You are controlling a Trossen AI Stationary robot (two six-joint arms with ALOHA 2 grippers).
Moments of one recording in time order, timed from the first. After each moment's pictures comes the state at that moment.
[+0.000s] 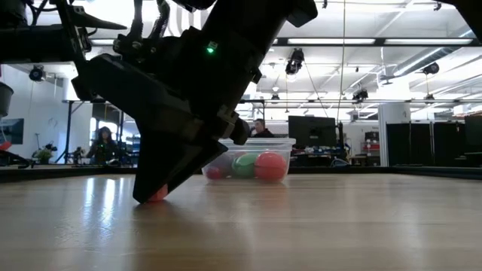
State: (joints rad) left arm 0.11 0.16 0.11 0.18 -0.11 -0.96; right arm 0.35 2.41 1.89 -0.56 0.31 0.52
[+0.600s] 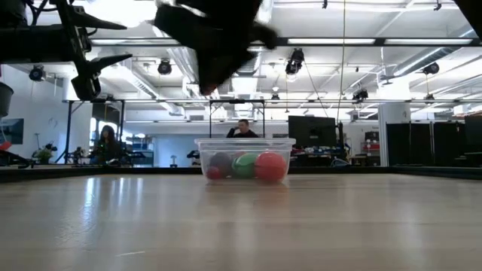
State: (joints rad) left arm 0.11 0.16 0.11 0.18 -0.11 -0.96; right arm 0.33 2.33 2.14 -1.03 0.72 0.65
